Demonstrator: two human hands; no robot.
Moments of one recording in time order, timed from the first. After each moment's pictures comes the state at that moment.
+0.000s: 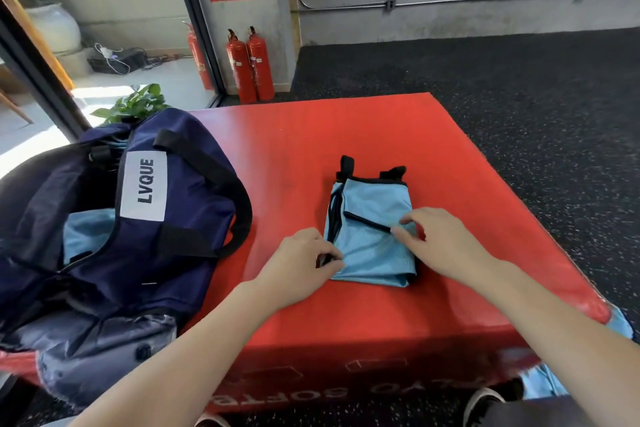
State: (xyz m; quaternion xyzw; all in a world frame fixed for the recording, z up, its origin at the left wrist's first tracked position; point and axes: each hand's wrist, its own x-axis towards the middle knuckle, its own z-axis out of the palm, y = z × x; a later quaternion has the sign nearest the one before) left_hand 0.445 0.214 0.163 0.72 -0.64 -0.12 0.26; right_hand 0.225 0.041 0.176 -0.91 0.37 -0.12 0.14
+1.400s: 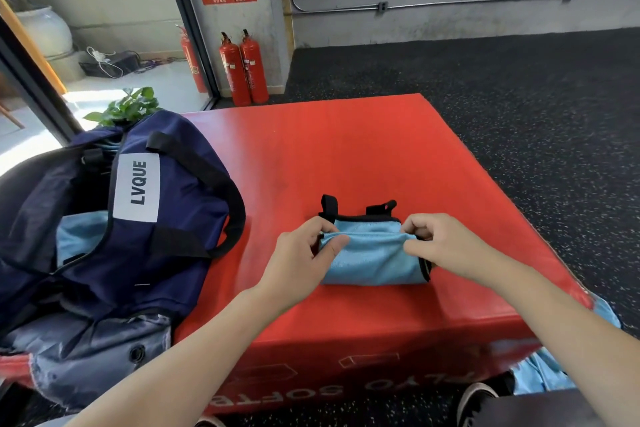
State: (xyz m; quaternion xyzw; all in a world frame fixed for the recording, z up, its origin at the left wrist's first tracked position) left_hand 0.410 0.222 0.187 0.69 -0.54 -0.14 0.46; right_hand 0.198 0.066 0.213 -0.84 0.34 -0.13 0.41
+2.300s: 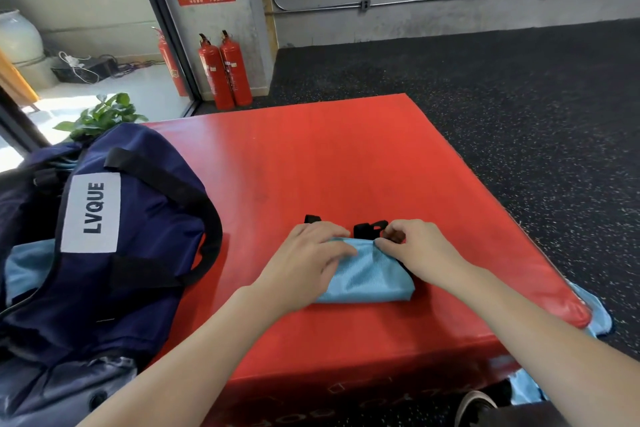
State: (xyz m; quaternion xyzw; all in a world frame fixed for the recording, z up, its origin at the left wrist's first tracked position) left_hand 0.424 0.170 0.172 0.61 -0.75 0.04 0.26; right_hand 0.227 0.032 0.174 -0.84 0.44 -0.12 0.29
